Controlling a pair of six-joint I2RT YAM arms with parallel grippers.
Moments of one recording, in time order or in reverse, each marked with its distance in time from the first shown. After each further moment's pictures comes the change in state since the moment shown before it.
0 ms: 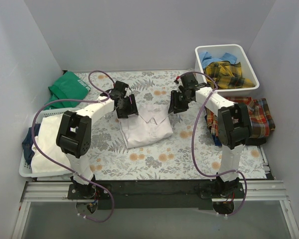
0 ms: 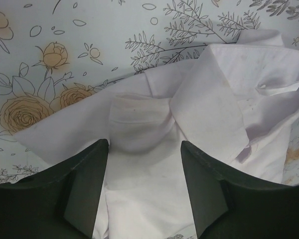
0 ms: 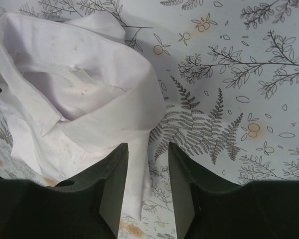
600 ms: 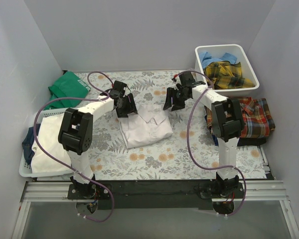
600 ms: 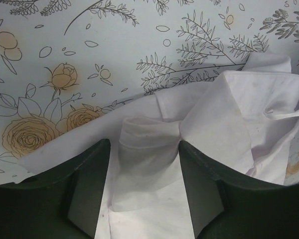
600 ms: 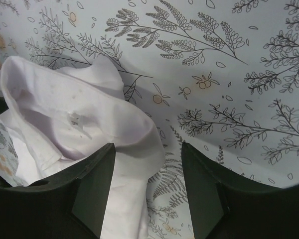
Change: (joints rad) left arm 0.028 0.049 0.013 0.055 0.015 -0.023; right arm -0.024 0.154 0.124 0.053 -0.088 0.005
